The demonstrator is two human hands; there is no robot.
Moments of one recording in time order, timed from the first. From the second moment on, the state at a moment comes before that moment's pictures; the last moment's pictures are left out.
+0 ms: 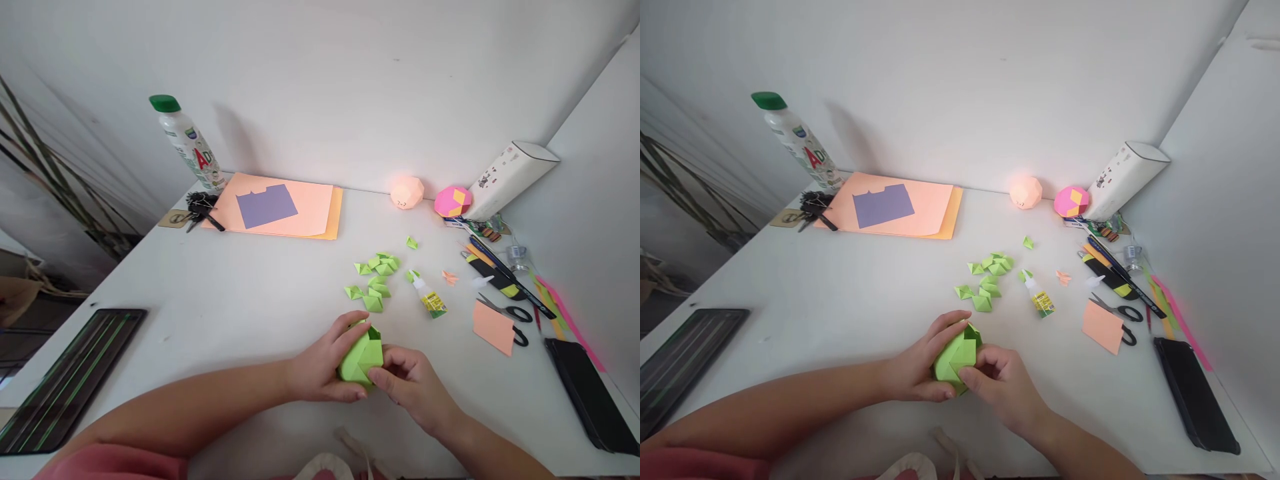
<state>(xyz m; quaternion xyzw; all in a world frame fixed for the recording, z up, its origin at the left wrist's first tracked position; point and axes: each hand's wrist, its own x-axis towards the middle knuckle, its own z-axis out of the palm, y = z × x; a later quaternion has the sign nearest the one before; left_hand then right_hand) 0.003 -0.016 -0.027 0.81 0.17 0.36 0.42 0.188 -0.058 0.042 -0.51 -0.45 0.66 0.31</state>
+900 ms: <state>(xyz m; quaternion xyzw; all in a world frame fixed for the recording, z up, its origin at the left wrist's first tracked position) 0.003 -0.018 -0.031 0.82 0.21 0.36 0.39 0.188 -0.059 0.036 -0.50 -0.52 0.63 0.30</state>
